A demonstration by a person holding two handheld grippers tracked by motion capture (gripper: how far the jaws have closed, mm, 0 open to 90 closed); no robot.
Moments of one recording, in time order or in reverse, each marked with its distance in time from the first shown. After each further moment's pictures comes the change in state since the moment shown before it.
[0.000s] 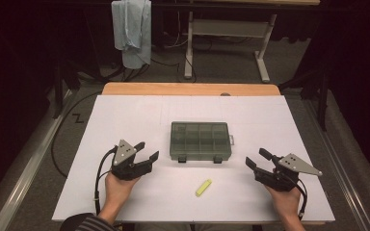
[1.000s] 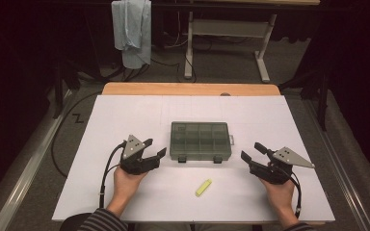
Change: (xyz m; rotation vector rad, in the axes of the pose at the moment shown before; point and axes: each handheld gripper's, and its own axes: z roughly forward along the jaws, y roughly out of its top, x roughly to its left) left arm -0.004 0.007 0.024 0.007 -0.032 -0.008; right arm -0.002 0.007 0.021 -0.012 0.003 0.007
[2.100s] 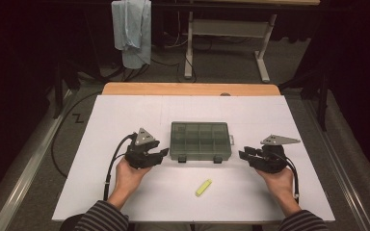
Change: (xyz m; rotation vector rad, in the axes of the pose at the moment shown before) left arm -0.005 0.029 0.011 0.260 -0.035 0.052; right arm -0.007 0.028 0.024 0.396 0.079 0.007
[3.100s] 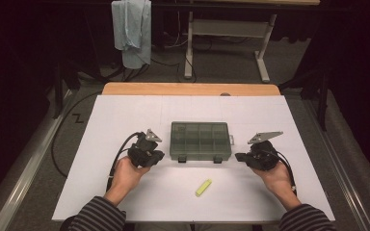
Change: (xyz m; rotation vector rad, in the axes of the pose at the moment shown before) left arm 0.000 0.009 0.011 0.271 -0.045 0.078; right arm 0.010 0.017 0.015 0.209 0.053 -0.130
